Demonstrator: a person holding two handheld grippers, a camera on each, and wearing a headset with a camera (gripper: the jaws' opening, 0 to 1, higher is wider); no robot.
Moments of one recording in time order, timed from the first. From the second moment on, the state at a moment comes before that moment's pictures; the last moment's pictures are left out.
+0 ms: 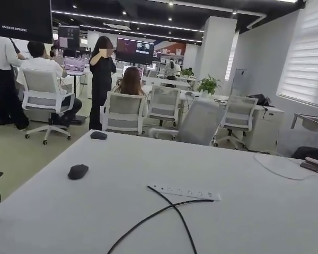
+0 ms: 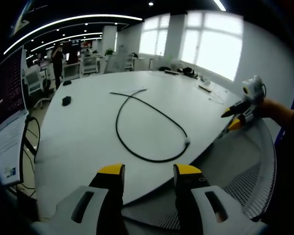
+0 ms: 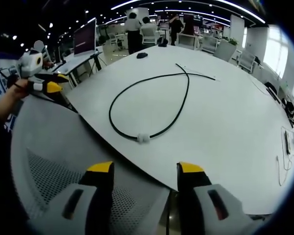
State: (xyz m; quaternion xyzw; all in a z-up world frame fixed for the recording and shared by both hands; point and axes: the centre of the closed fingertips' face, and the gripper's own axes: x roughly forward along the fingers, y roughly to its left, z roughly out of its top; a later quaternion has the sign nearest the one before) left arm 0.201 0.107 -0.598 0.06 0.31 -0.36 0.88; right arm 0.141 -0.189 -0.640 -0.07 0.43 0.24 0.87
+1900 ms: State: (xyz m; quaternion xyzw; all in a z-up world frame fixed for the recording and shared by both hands) left arm 0.215 -0.131 -0.737 0.21 0.42 -0.55 0.69; right arm 0.127 -0.194 -0.594 -0.04 0.36 0.22 0.90
